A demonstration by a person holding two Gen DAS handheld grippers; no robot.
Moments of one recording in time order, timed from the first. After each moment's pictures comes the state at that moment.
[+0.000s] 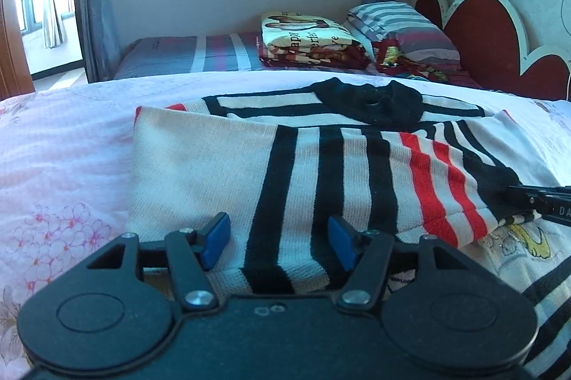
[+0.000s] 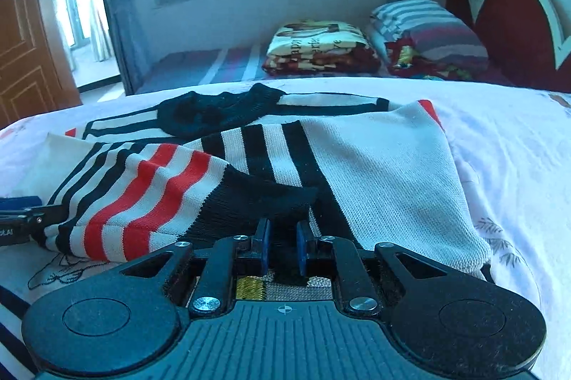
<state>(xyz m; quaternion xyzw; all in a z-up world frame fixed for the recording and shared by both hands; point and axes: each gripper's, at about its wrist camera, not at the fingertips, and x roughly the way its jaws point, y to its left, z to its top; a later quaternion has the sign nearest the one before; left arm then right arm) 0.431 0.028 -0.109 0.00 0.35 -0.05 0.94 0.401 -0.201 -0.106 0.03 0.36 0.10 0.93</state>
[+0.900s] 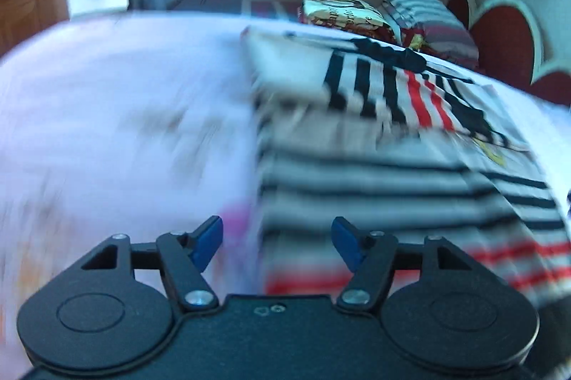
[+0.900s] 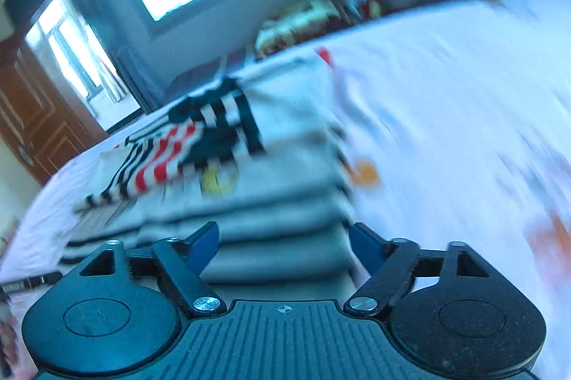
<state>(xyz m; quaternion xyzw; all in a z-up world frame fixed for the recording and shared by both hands) 0.240 0.101 -0.091 -0.08 0.40 -0.01 0.91 0.223 -0.371 -0.073 0.23 0.41 0.12 0.88</state>
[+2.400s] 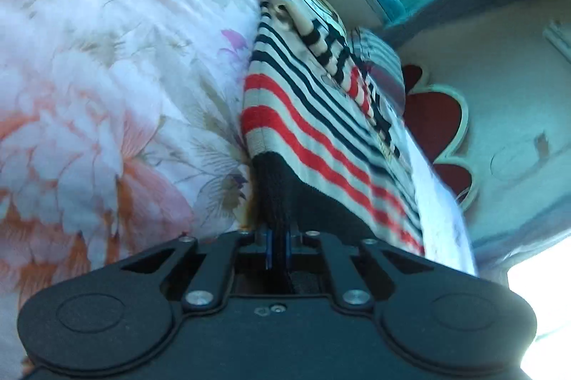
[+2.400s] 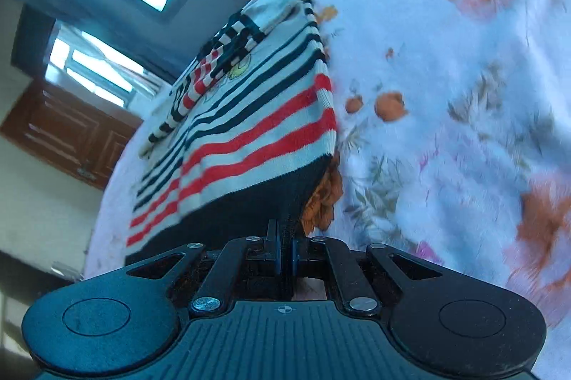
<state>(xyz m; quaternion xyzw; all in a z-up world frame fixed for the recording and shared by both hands) 0.134 0.128 -0.138 -0.38 0.40 -0.11 0.83 0.121 -0.389 -0.098 0.38 0.44 0.17 0.79</state>
